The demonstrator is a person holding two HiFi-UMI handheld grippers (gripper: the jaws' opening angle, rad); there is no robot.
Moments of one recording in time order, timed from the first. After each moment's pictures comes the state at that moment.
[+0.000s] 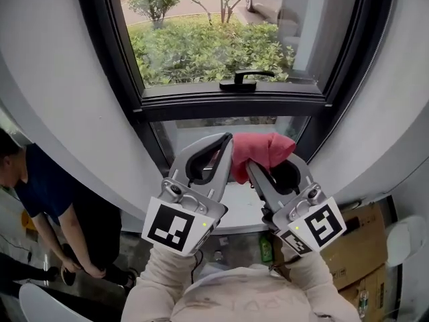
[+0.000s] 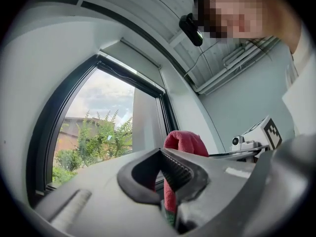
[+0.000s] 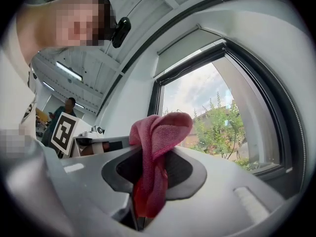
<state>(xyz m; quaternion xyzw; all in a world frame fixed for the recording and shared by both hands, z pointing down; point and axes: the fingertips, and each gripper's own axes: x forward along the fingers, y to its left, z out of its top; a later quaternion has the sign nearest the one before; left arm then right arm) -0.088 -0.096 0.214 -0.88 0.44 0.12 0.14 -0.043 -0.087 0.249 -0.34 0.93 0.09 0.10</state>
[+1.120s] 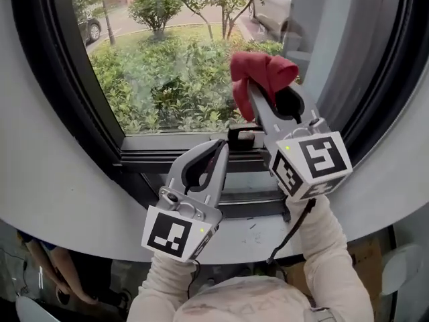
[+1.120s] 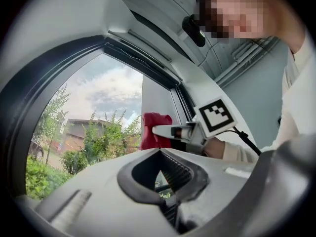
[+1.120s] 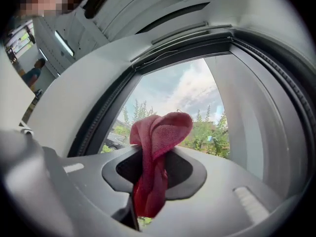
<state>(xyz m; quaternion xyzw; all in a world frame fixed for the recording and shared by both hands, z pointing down) -0.087 -0.278 0.191 -0.86 0.48 0.13 0.14 -0.035 -0.366 0.126 -0.44 0.88 0.17 0.07</state>
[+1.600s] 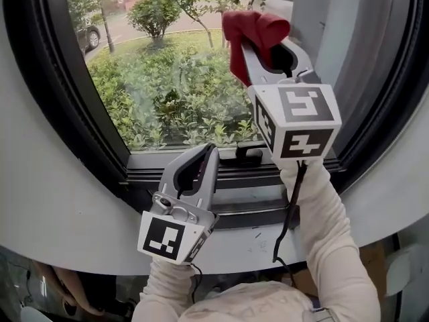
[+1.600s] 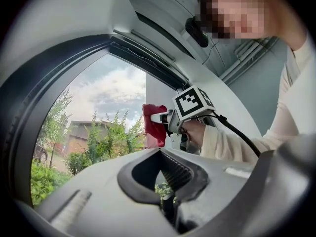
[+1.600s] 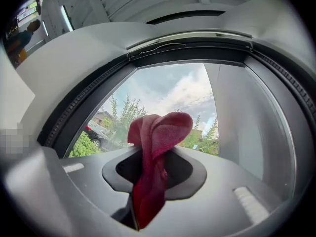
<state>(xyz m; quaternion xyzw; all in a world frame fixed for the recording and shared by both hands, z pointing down) -0.126 -0.308 0.177 -0.85 0.50 0.13 0.14 -0.065 -0.431 0.043 -0.51 0.83 0.23 0.05</state>
